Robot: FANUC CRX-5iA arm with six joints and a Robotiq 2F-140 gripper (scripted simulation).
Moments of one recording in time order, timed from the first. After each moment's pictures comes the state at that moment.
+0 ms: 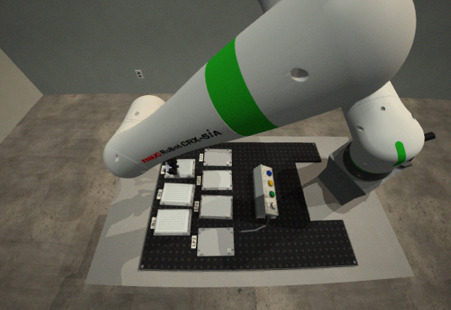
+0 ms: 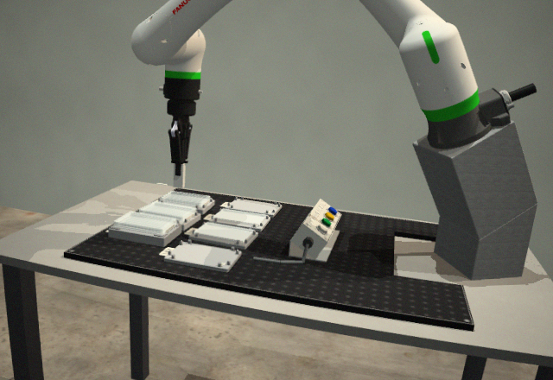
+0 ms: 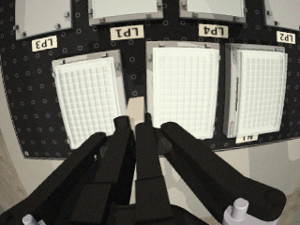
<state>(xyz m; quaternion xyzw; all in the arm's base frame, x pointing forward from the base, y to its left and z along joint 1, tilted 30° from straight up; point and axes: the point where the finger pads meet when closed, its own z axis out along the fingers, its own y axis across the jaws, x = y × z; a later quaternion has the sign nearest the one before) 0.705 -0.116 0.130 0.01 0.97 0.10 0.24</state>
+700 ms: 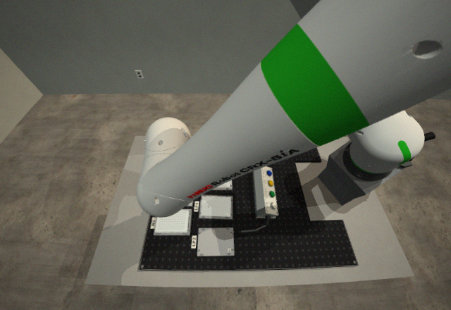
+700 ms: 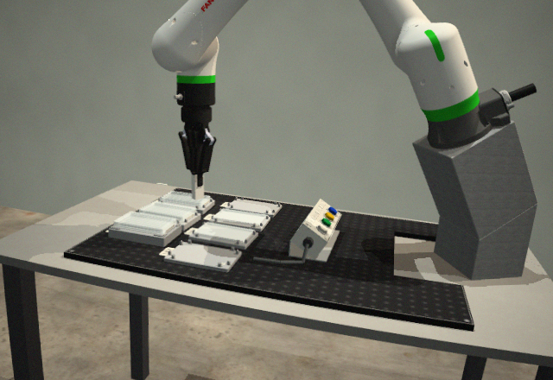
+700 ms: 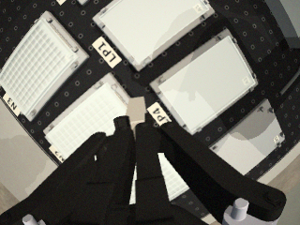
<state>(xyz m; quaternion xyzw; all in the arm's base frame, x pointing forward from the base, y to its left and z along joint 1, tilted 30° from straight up) 0.637 -0.038 0.106 -0.44 0.87 -0.03 0.23</state>
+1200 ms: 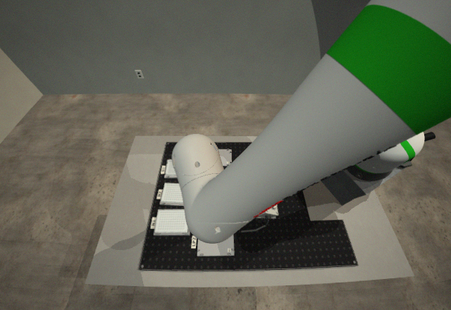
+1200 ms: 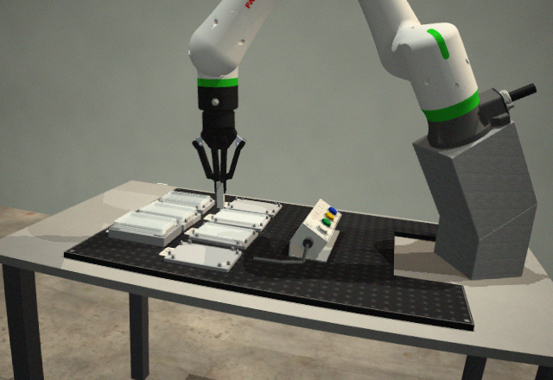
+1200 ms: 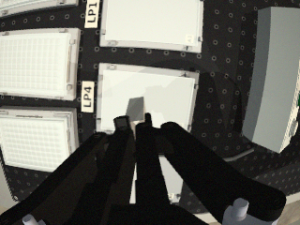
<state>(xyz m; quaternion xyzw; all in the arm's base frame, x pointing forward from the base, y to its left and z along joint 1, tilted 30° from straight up) 0.571 0.013 0.082 -0.73 0.65 -0.12 0.19</state>
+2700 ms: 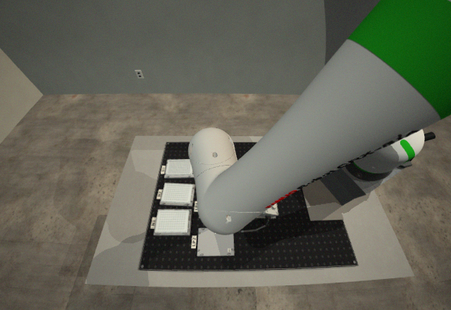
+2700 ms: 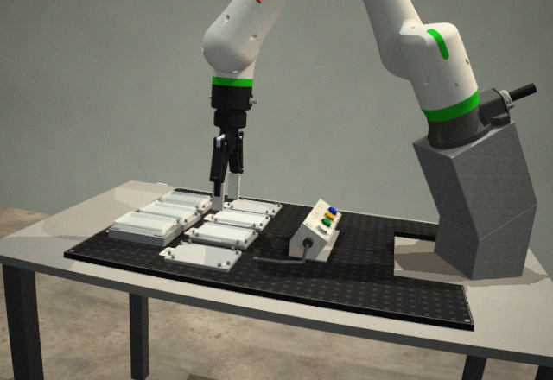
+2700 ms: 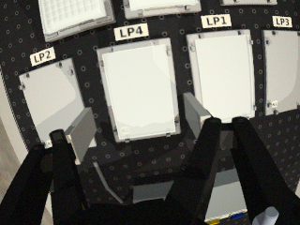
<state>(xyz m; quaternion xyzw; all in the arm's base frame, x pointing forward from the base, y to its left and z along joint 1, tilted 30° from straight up) 0.556 0.022 0.077 -0.96 0.06 -0.24 0.11</state>
